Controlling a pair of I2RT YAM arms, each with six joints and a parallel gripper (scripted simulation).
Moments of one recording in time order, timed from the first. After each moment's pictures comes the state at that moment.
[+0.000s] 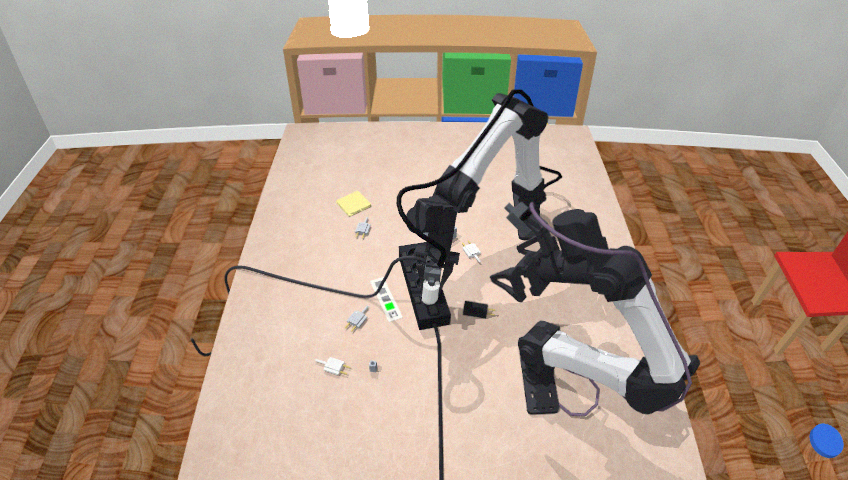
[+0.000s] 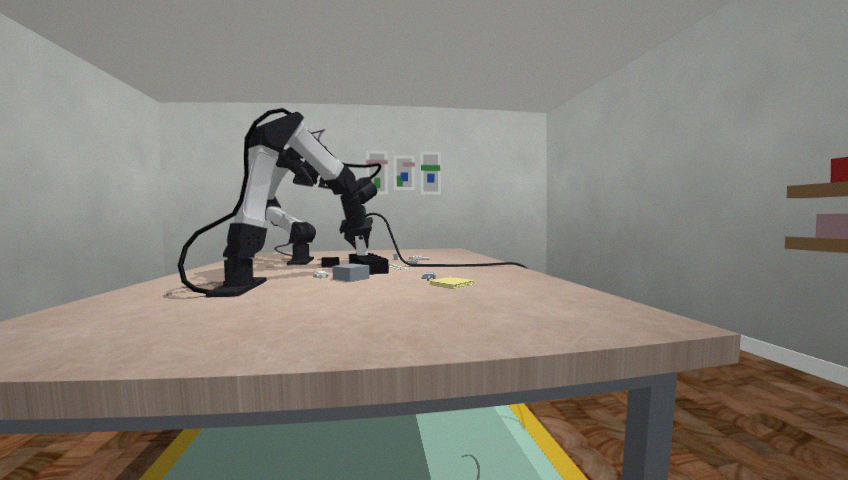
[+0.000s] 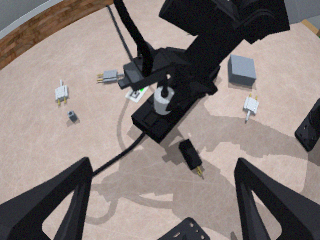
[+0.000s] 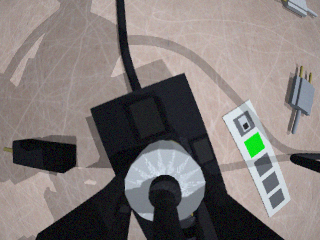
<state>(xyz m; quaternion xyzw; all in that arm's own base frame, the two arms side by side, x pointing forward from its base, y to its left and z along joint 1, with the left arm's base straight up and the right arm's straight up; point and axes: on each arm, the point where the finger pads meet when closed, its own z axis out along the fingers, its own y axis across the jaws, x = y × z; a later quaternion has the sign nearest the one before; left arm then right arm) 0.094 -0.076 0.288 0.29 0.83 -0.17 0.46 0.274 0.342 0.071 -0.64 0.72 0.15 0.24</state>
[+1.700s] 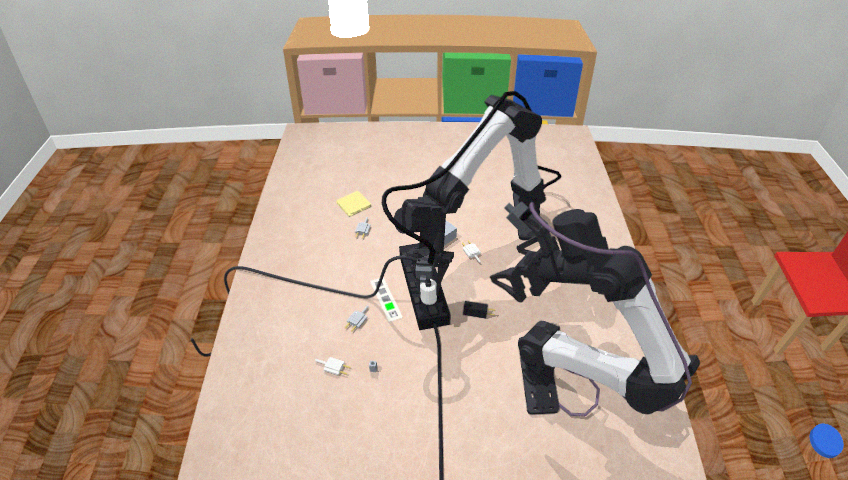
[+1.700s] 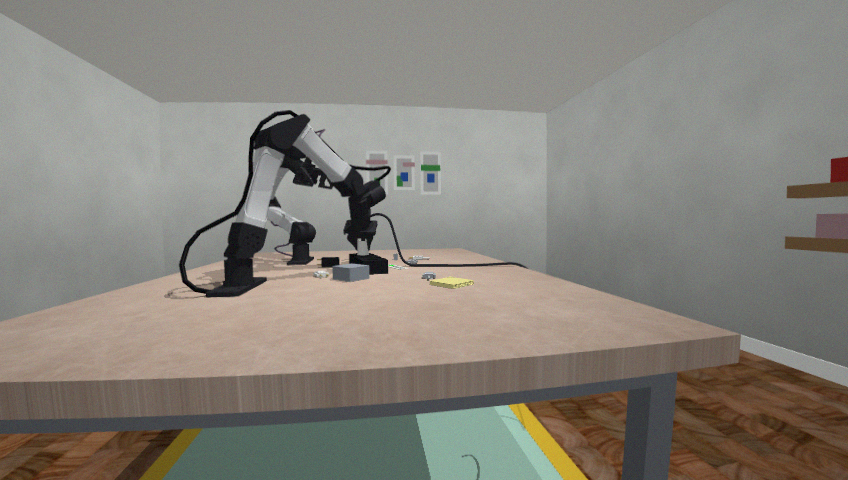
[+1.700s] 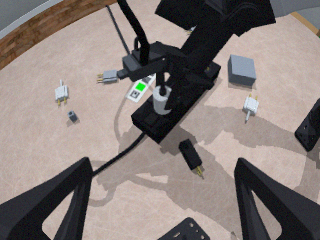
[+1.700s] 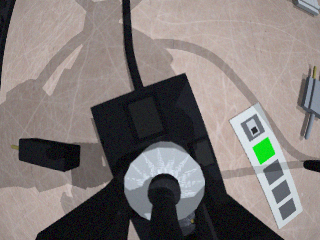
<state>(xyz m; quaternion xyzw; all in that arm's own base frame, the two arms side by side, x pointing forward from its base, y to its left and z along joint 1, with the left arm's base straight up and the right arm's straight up) 0.094 -0.076 0.288 0.29 0.83 -0.17 0.46 0.279 0.341 0.065 -0.63 0.72 0.21 0.21</state>
